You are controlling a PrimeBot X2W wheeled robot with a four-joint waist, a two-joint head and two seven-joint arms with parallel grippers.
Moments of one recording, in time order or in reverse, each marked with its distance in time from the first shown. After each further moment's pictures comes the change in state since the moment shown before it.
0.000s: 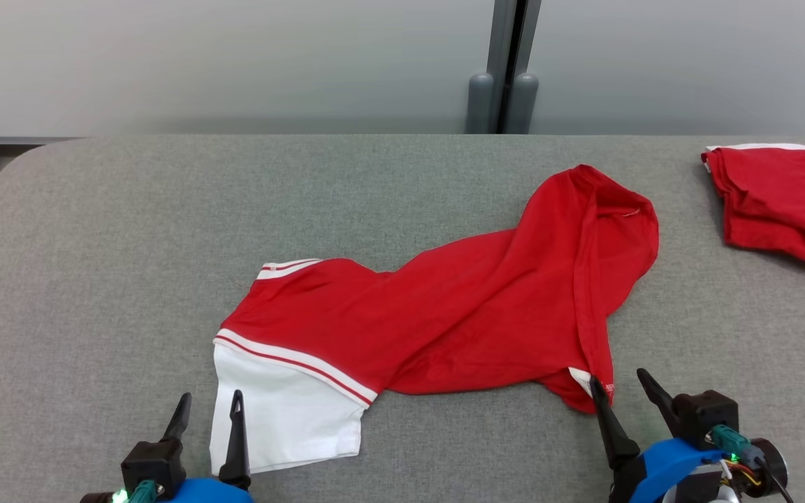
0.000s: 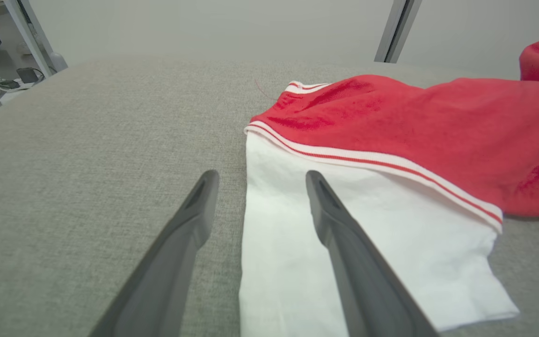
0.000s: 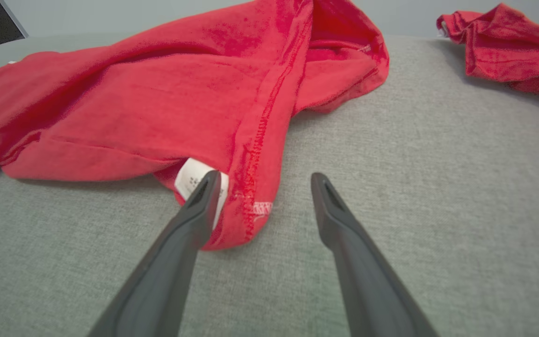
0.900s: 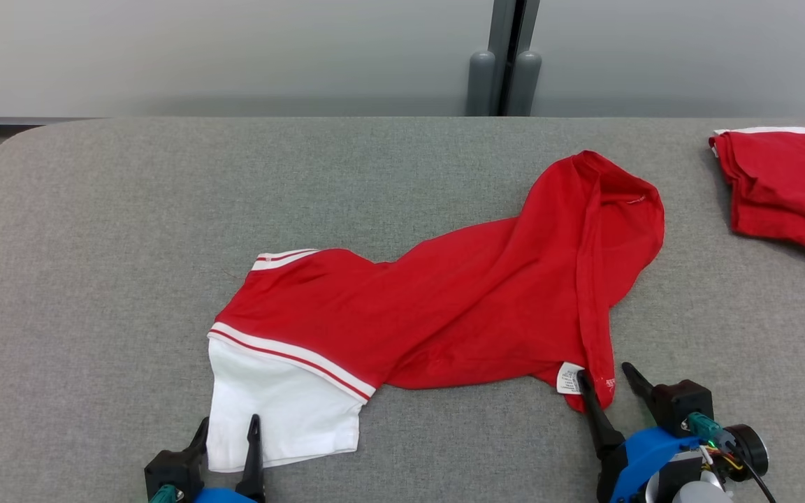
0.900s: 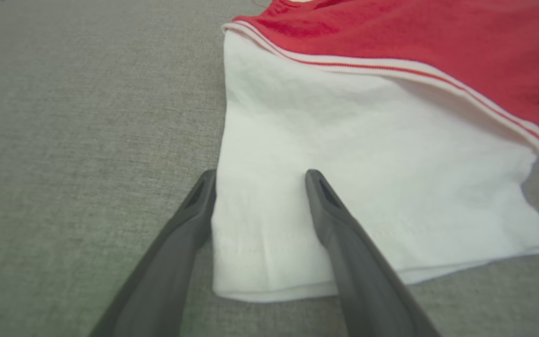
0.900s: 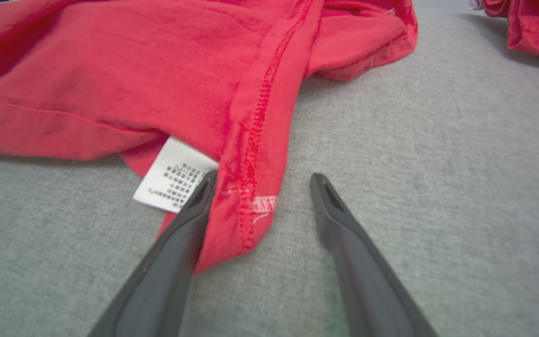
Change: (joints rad) left arm -0.050 -0.006 -0.041 0.198 -0.024 -0.019 -0.010; right arm -0.144 0.001 0.021 0.281 -0.053 0.000 -0.118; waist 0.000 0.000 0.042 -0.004
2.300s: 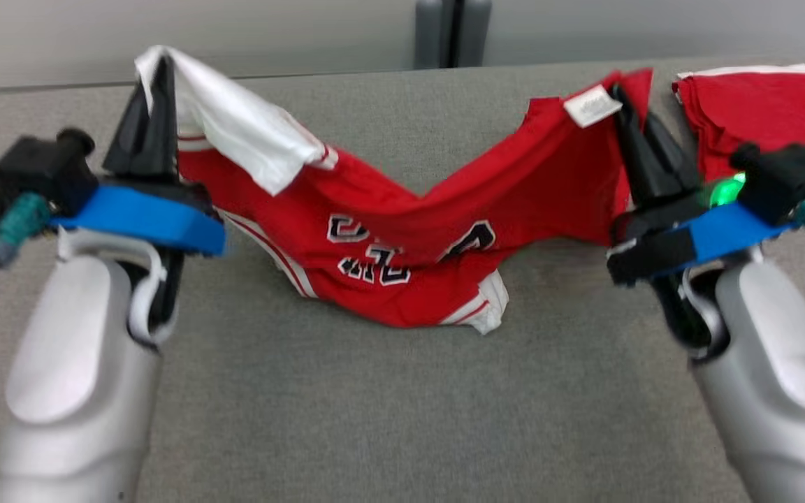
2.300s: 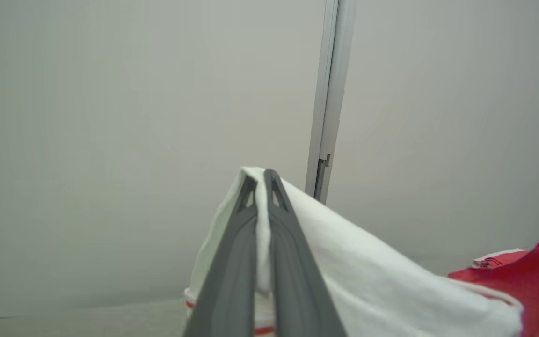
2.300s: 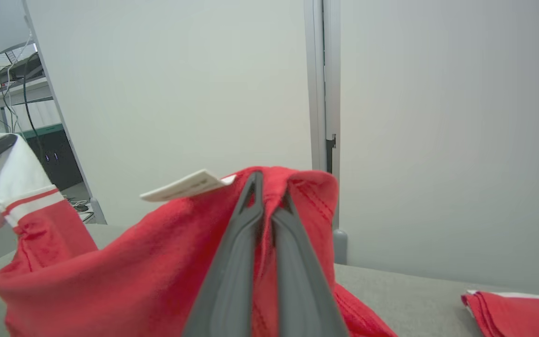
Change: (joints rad) left arm -0.512 0.119 -0.052 -0.326 -0.154 -0.034 0.102; right arm -0.346 -0.137 0.177 -0.410 0.360 0.000 0.047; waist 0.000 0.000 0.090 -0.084
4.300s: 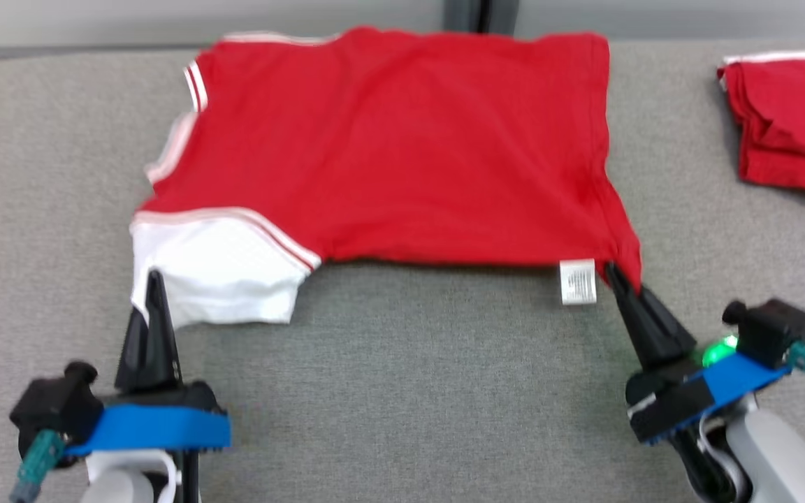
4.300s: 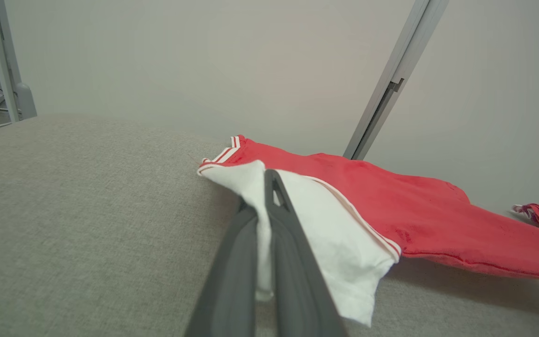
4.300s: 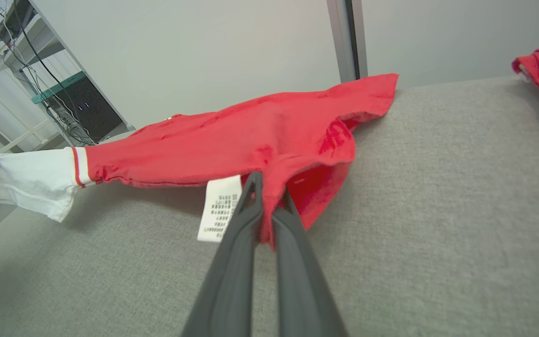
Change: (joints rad) left arm 0.486 0.004 0.005 -0.247 -0.152 0.161 -0.092; right arm 0.271 -0.186 0.191 -0.018 0.318 0.000 -0.069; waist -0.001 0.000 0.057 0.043
